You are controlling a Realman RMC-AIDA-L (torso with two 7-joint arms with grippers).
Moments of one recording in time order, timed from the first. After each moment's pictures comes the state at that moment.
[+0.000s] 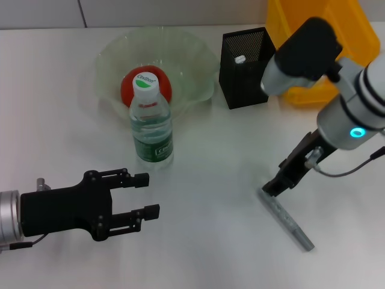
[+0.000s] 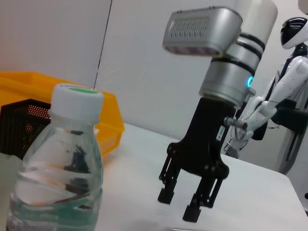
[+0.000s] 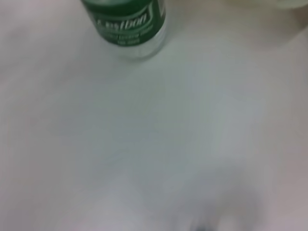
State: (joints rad) left arm -0.34 -1.99 1.06 0.45 1.66 1.63 -1.08; right arm 0.64 2.09 -1.59 -1.29 -2.58 -1.55 2.66
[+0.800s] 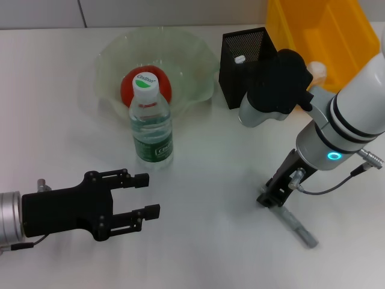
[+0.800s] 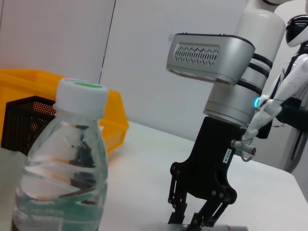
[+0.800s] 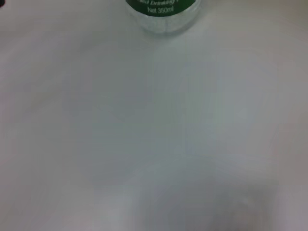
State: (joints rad) left arm -0.34 -2.00 1.06 0.45 1.66 1.62 -1.08; right arm 0.64 2.09 -1.74 -1.23 -2.56 -1.45 2.68
